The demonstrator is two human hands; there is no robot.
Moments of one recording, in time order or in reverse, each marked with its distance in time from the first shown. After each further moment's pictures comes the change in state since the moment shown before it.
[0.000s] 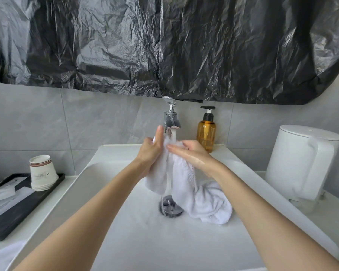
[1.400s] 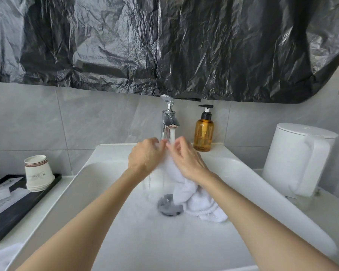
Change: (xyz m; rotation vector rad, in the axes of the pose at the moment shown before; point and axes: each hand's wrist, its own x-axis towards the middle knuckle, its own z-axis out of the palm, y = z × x) left_hand -0.008 0.002 -0.003 0.655 0.201 0.100; right_hand -0.004 0.014 0.020 -0.395 0.192 -0.075
